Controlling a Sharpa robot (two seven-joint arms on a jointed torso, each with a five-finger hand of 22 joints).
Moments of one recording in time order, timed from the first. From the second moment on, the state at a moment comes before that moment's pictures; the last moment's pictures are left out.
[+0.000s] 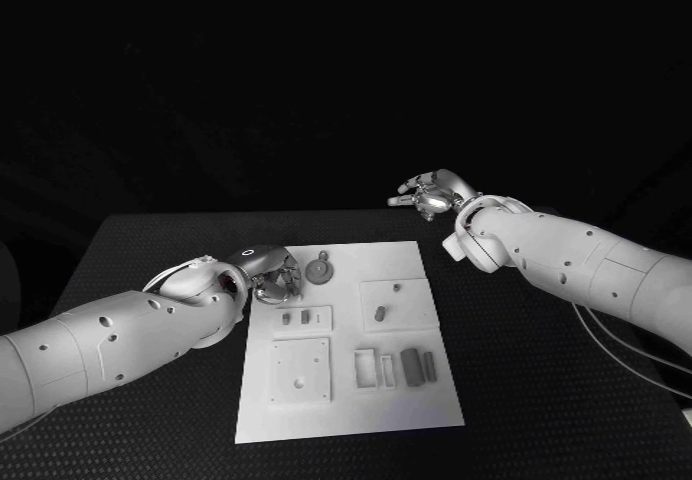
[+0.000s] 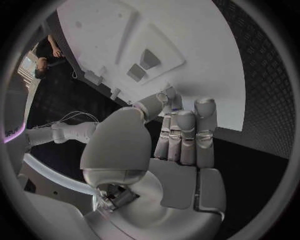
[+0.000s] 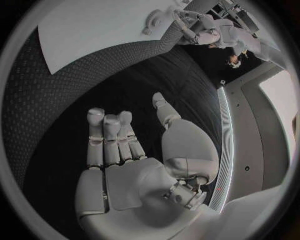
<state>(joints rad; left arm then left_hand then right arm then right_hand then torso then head) 1.22 -0.63 -0.15 1.21 -1.44 -0.29 0.00 1.25 -0.10 0.68 -0.26 0.08 1.05 0.11 0.30 0.52 1.31 0.04 0.10 0.27 1.21 -0.07 1.35 0.53 0.04 1.28 -0.16 0.72 1.31 1.26 -0.58 -0.02 0.94 -0.81 -0.37 0.14 0.89 -0.06 0.32 -0.29 0.05 0.73 0.19 0.19 0.54 0.91 0.08 1.20 0.91 1.04 -0.03 1.39 0.89 0.18 0.96 -0.01 1.11 1.24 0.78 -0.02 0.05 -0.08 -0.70</state>
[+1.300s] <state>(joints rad) 1.22 -0.62 -0.16 1.22 -1.45 -0.26 -0.01 1.24 -0.10 0.69 -0.26 0.08 1.05 0.11 0.31 0.52 1.31 0.04 0.10 0.28 1.21 -0.07 1.35 0.53 0.04 1.28 -0.16 0.72 1.31 1.26 -0.58 -0.02 0.94 -0.81 -0.37 0.14 0.89 -0.06 0.32 -0.29 0.05 0.74 0.18 0.19 0.54 0.91 0.08 1.20 0.91 1.04 -0.03 1.40 0.89 0.18 0.96 -0.01 1.11 1.24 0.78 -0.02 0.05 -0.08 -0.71</state>
